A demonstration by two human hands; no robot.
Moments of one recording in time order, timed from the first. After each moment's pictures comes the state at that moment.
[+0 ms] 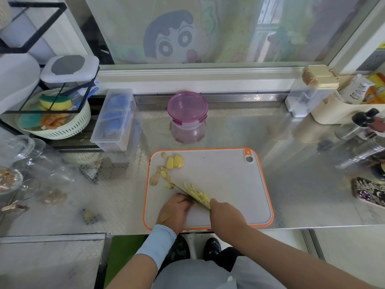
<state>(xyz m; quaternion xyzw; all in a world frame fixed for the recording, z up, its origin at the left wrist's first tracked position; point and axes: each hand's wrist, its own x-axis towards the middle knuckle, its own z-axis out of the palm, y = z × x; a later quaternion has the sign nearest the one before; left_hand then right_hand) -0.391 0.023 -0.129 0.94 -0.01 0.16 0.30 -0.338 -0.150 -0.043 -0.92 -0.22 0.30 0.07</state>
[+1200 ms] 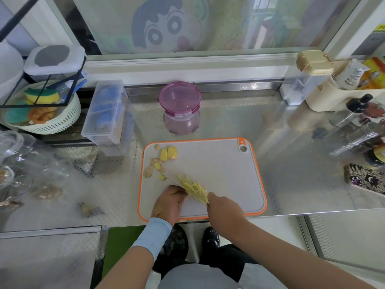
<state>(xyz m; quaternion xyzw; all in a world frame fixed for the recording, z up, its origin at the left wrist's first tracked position) -0.396 0.020 -0.128 0.94 0.02 0.14 0.30 -0.348 -0.167 -0.045 -0.93 -0.22 0.28 0.07</state>
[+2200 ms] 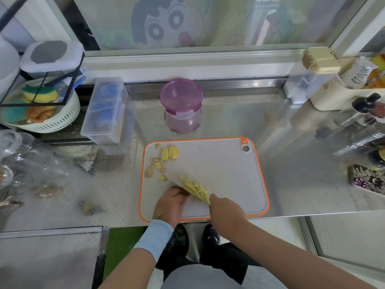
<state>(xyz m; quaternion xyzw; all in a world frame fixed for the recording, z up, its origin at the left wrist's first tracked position) -0.396 0.019 -0.128 0.94 0.03 0.12 0.32 -0.342 -0.163 -0.044 -0.92 -0.21 0.32 0.05</state>
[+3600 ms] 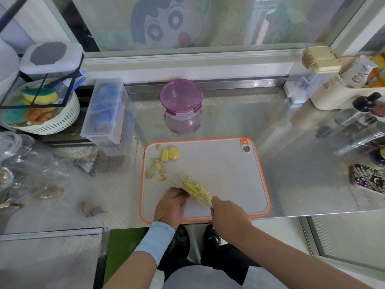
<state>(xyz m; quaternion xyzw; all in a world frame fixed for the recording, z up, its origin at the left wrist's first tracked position) -0.397 0.017 -0.122 0.94 0.03 0.14 0.31 -0.348 -0.170 -0.048 -0.92 -0.22 0.30 0.07</state>
